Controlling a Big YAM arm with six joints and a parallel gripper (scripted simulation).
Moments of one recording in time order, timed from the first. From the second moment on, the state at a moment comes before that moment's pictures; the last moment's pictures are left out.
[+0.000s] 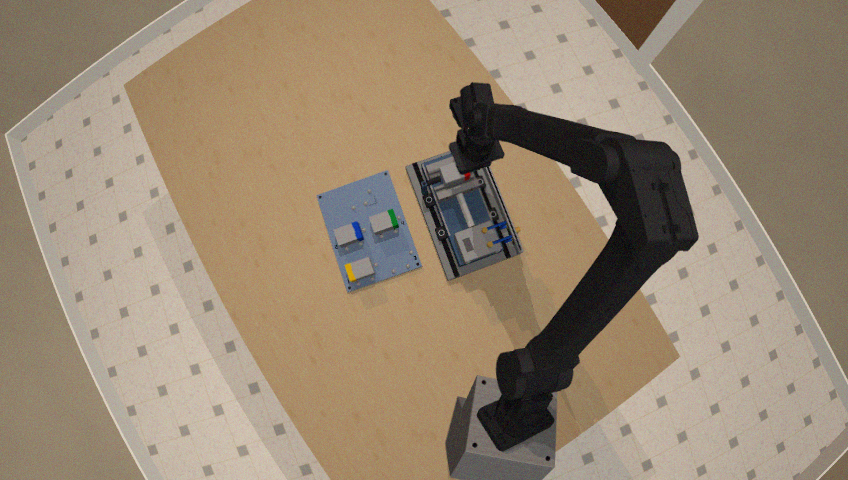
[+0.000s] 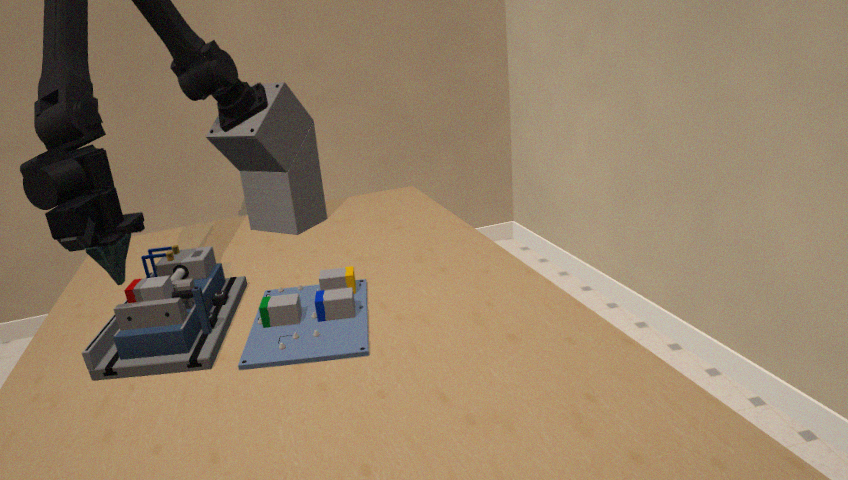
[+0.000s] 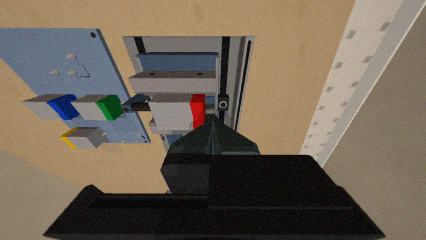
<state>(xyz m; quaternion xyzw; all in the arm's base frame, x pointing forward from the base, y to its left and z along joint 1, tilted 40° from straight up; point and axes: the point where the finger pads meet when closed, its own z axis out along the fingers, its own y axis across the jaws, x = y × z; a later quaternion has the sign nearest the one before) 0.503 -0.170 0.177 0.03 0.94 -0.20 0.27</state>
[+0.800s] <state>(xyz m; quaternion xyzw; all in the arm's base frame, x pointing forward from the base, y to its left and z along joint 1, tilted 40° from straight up) 0.507 -0.174 0.169 0.03 0.94 -0.20 0.27</state>
